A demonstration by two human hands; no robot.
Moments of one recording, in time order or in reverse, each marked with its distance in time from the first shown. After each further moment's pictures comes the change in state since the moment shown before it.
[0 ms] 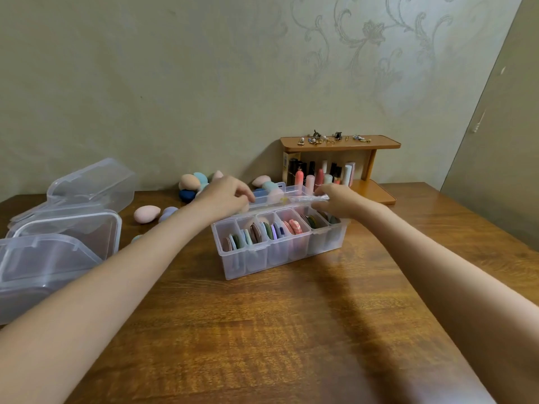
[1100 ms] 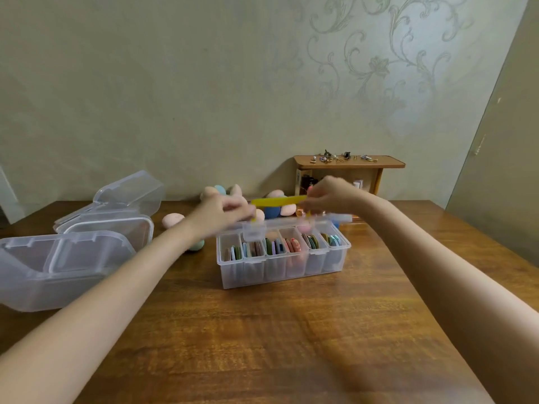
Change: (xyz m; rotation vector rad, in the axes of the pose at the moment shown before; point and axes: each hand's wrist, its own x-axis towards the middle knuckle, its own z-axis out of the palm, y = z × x) left_hand -0.059 -0.022 -0.028 -0.448 -0.016 0.038; right_hand -0.030 -0.059 -0.039 0.249 -0.083 -0.117
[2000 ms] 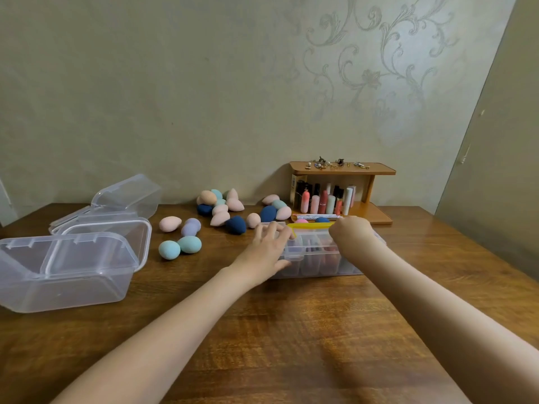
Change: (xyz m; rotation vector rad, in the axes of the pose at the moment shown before) left_hand -0.001 -0.003 0.097 0.695 -0.040 0.241; right_hand -0.044 0.011 0.028 -0.955 -0.134 0.245
